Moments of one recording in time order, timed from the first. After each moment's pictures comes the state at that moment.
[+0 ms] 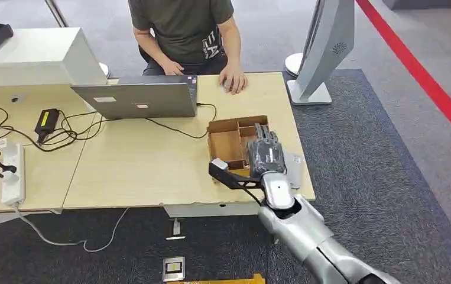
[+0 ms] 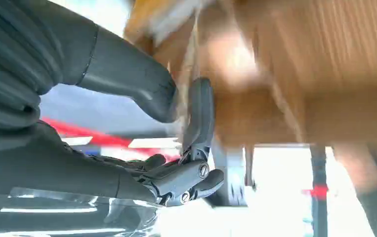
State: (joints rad) left arm -0.11 0.07 -0.97 -0.19 1.38 0.42 -0.07; right arm -0.60 0.00 0.67 -0.91 1.34 -0.18 0.49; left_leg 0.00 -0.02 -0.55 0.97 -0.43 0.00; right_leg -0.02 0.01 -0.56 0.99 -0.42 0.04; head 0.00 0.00
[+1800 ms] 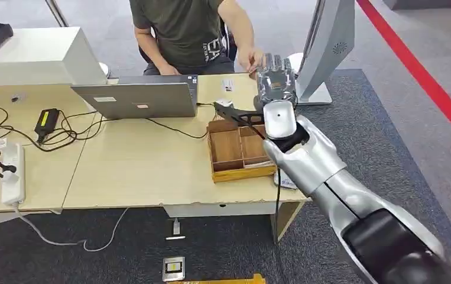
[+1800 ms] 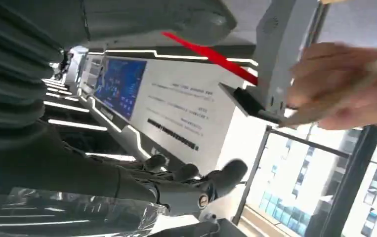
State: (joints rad) left arm -0.10 0.07 -1.01 -0.19 1.36 0.39 -0.07; right arm -1.01 -0.03 0.76 -0.78 1.42 0.13 0.60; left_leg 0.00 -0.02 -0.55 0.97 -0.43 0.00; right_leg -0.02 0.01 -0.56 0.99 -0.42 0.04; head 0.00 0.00
